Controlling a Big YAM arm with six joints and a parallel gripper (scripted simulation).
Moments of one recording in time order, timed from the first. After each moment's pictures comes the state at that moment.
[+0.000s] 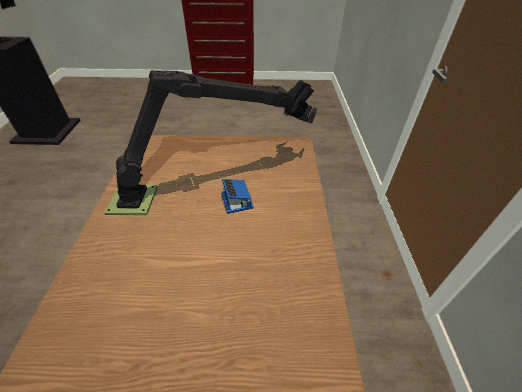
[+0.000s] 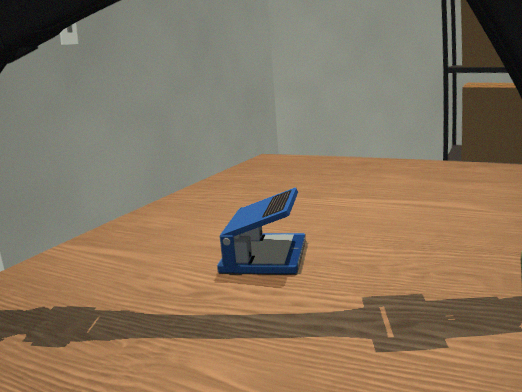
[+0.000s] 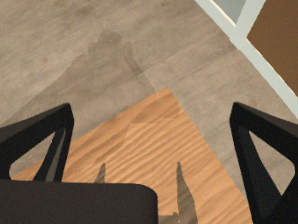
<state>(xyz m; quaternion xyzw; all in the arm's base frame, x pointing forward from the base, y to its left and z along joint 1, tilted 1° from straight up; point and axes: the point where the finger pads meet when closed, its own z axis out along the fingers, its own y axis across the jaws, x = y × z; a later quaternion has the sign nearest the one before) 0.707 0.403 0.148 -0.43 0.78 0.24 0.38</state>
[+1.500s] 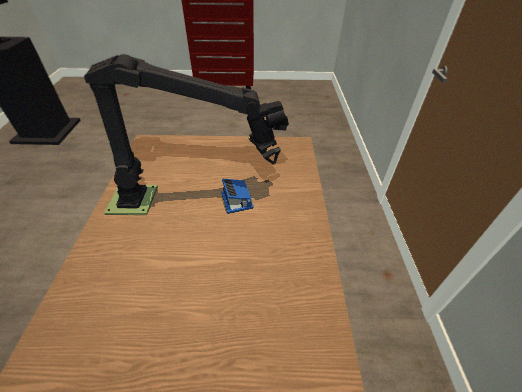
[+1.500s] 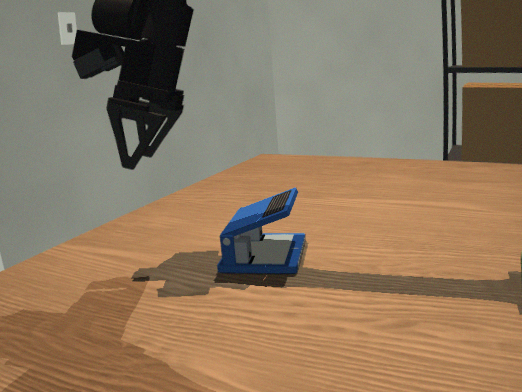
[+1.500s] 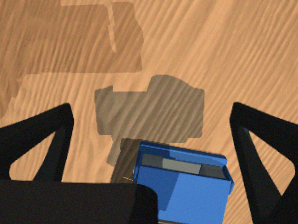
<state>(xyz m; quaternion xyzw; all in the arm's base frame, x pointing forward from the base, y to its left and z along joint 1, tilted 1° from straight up) 0.541 0.097 0.140 -0.24 0.96 0.06 0.14</state>
